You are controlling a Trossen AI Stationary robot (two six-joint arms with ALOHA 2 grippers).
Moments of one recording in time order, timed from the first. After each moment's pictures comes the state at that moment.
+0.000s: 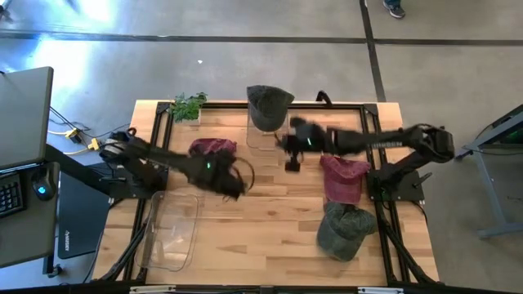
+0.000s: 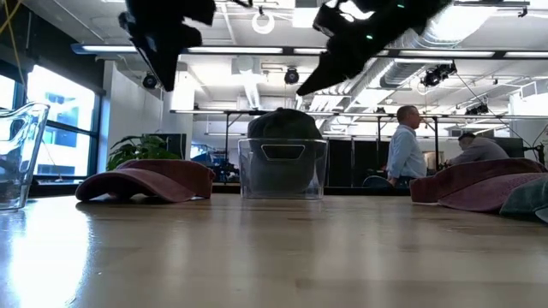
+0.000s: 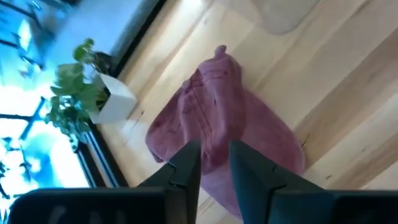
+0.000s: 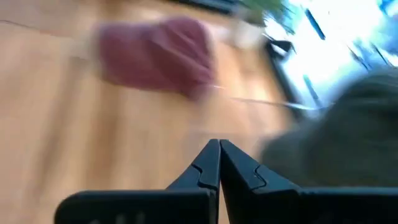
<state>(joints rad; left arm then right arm) -0.23 1.63 1.43 -1.48 -0.68 -0.95 -0.13 1.44 0.92 -0.01 0.14 -0.24</state>
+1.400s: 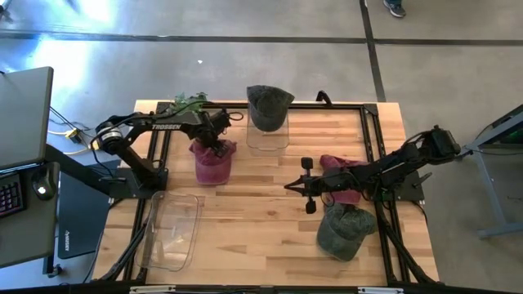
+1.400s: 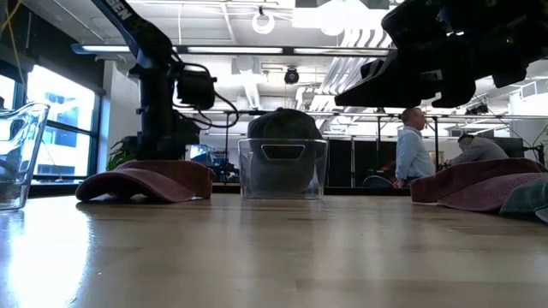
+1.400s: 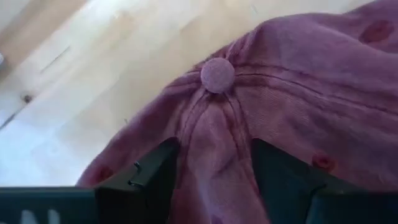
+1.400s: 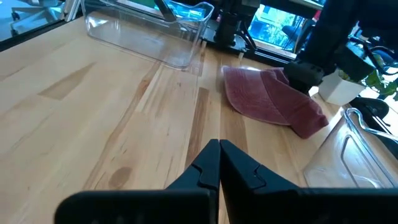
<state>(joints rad) 0.54 1.58 0.90 -0.70 -0.10 -0.36 0.19 1.43 0.42 0.72 0.17 -0.21</state>
